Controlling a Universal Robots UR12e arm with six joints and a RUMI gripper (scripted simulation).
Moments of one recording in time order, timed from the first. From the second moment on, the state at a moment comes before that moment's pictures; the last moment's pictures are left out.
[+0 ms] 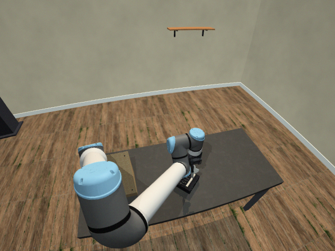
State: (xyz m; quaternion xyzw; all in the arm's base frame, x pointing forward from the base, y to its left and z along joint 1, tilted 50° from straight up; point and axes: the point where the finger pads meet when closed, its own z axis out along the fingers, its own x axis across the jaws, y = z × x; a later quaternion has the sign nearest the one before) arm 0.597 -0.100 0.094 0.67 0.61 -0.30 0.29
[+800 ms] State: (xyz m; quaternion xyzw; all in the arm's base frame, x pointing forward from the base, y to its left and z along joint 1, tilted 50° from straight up) arm 0.596 -0.103 0.092 0.64 0.64 -0.32 0.28
